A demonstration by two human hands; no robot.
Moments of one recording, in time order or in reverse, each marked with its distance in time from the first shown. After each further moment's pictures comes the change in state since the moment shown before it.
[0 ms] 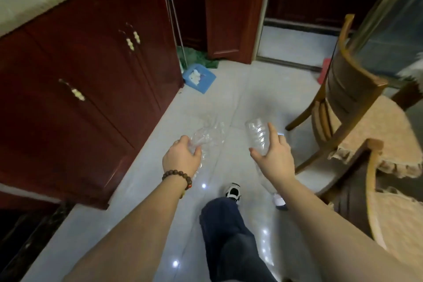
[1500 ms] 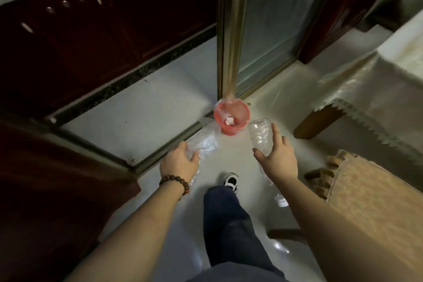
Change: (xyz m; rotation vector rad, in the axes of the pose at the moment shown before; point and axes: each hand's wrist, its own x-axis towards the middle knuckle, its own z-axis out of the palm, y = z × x) left_hand 0.887 0.772 0.444 0.203 -0.600 0.829; right_hand 0.978 0.293 -0.141 0.026 0.517 0.937
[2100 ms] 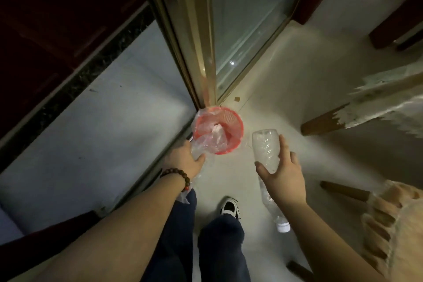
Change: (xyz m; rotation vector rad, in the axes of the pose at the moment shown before) left_hand 0.358 0.095 0.180 0.251 -0.439 0.100; right_hand 0.285 0.061 0.121 0.092 -0.026 0.348
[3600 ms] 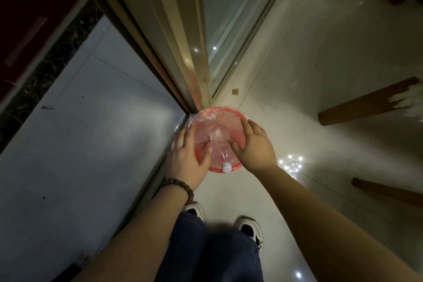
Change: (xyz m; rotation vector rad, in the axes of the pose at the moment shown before) left_hand 0.175 -0.023 0.086 -0.106 0.114 0.303; right_hand 0.184 0.008 0.190 -0.185 -0.123 -0.112
